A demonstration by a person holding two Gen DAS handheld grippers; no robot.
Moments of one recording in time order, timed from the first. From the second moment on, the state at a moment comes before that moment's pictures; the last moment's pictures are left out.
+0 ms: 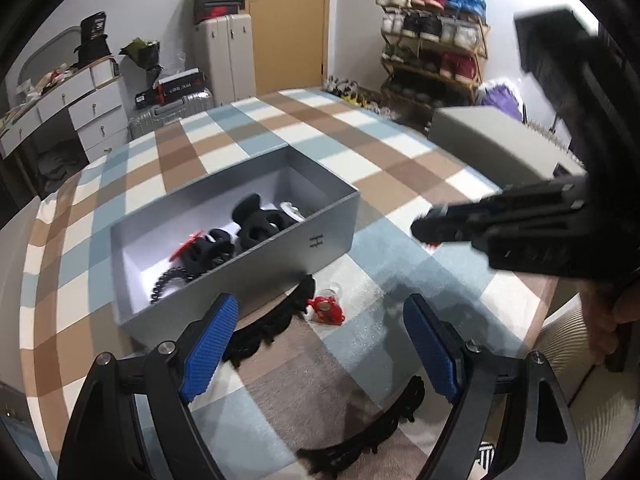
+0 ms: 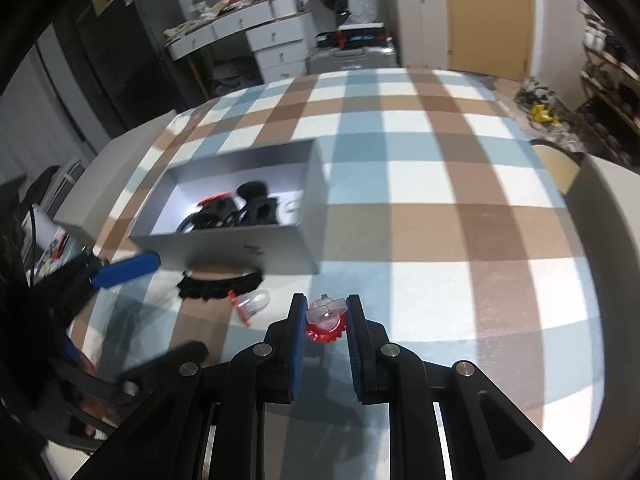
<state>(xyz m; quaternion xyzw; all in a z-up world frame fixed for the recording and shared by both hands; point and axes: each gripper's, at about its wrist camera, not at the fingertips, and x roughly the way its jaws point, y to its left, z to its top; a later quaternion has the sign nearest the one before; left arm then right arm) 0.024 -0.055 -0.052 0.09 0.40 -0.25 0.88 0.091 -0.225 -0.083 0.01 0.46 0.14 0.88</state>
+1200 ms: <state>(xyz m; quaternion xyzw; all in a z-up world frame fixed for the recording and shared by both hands) 0.027 -0.081 -0.073 0.12 0.43 -0.28 0.85 0.093 -0.243 -0.083 0.07 0.47 0.16 0.86</state>
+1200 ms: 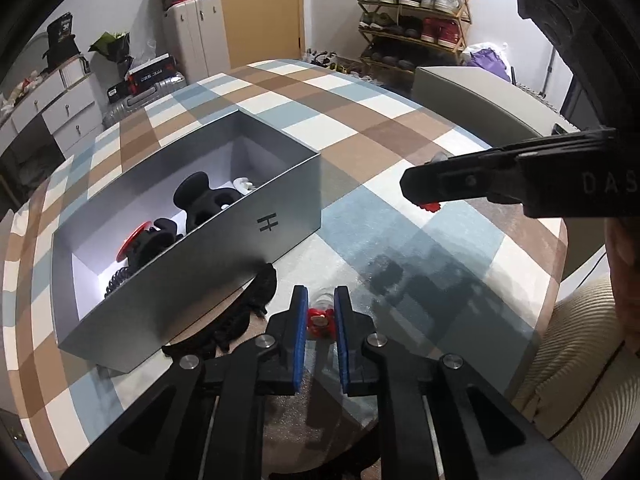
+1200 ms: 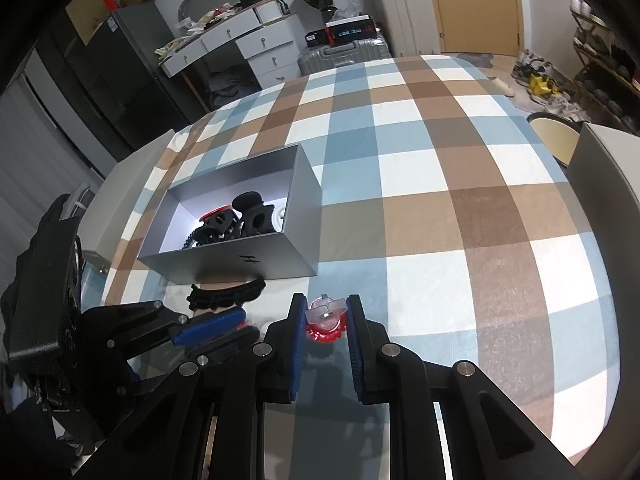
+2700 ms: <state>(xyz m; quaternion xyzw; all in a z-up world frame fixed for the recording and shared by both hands) 0.068 0.018 -0.021 -0.04 0.38 -0.18 0.91 0.141 -0.189 -0.024 0.05 0.41 0.24 0.88</state>
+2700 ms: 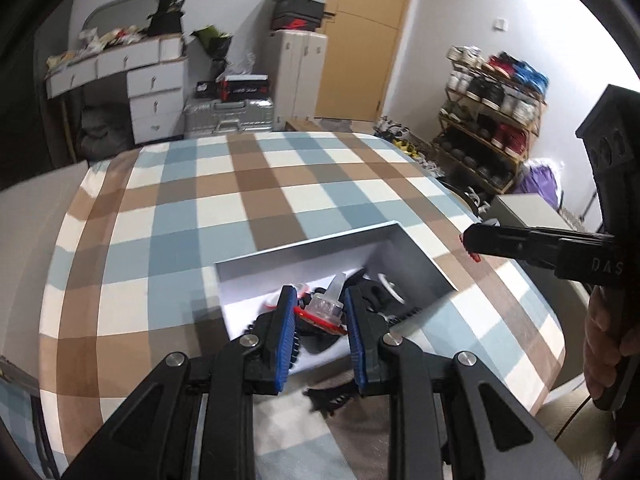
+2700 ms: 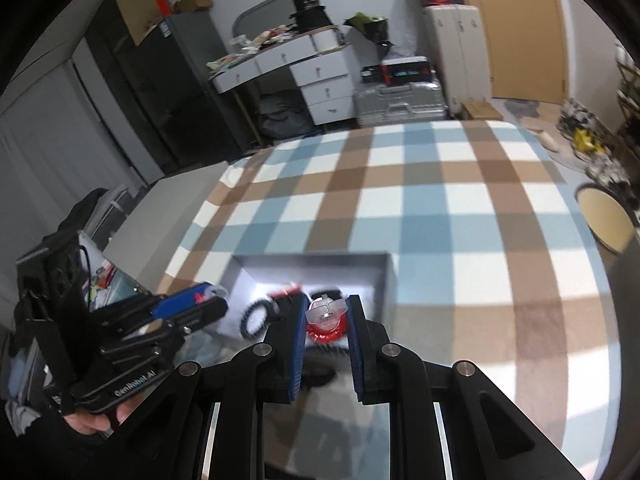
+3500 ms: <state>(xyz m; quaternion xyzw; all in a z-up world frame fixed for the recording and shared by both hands) 0.091 0.031 -0.032 -0.10 0.43 -0.19 0.88 0.182 -0.148 -0.067 0.06 0.43 0.26 0.86</state>
